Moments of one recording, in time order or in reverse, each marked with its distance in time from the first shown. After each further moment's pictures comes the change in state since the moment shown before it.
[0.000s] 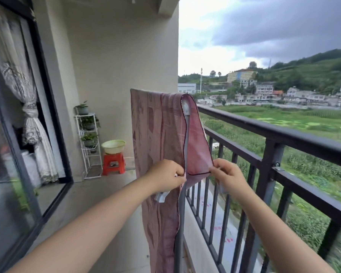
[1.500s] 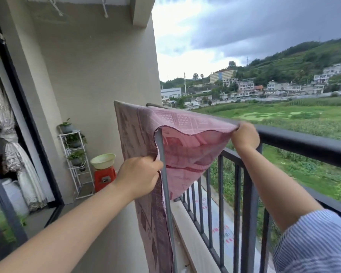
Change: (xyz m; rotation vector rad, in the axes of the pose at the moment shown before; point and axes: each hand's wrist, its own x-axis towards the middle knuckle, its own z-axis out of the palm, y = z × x) left_hand 0.007 0.005 -0.028 0.727 0.481 0.315; right_hand 0.104 0.023 -0.111 -0.797 0.701 0.305
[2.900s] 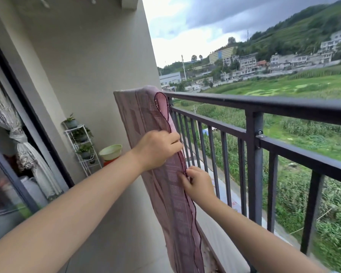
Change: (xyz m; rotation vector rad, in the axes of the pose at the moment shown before) left_hand 0.015 0.008 0.000 0.082 0.207 0.529; right_hand -0.229 -0.031 0.023 0.535 -0.286 -0.415
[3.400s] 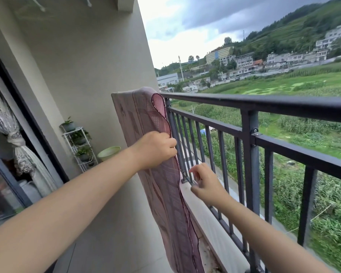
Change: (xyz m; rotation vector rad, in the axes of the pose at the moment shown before) left_hand 0.004 -0.001 -0.010 0.083 -0.324 0.183; right_hand -0.011 0.007 -0.037 0.088 -0.238 0.054
